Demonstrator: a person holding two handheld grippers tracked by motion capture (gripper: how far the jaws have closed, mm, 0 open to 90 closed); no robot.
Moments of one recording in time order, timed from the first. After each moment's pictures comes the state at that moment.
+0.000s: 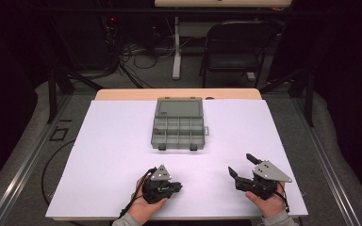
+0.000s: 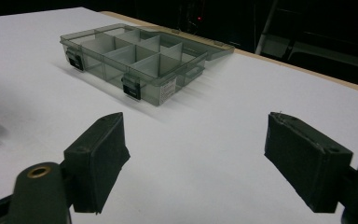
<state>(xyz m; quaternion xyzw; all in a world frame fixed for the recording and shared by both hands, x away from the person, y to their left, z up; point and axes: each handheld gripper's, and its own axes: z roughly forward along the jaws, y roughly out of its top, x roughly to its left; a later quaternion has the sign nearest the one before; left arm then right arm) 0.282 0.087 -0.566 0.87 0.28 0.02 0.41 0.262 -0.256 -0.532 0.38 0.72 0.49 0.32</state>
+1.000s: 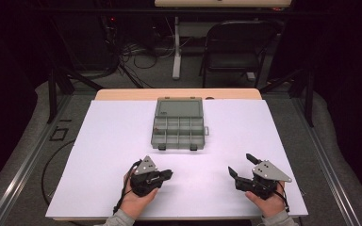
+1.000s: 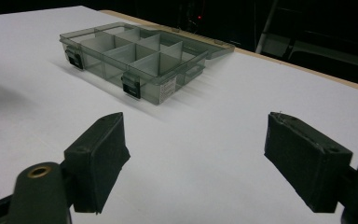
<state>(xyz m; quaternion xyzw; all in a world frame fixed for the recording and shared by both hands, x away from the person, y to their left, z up) 0.291 0.126 -0.536 0.82 0.32 0.09 0.47 0.263 -0.256 -0.533 0.38 0.72 0.49 0.32</state>
